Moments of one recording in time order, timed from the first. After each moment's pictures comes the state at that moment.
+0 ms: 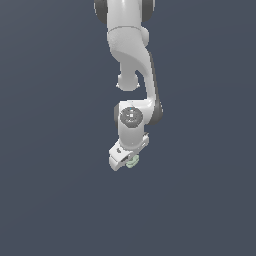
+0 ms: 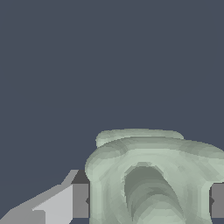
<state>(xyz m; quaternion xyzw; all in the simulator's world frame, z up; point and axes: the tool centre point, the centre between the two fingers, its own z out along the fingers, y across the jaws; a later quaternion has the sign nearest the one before) 0.035 0.010 0.040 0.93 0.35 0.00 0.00</state>
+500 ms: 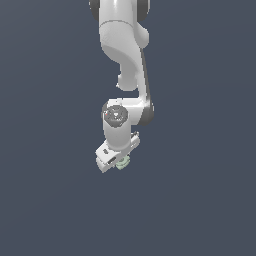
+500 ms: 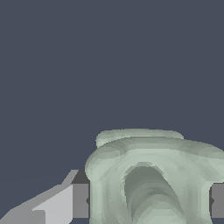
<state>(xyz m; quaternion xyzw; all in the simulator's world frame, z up) 0.049 -0.033 0.060 0.93 0.36 0.00 0.00</state>
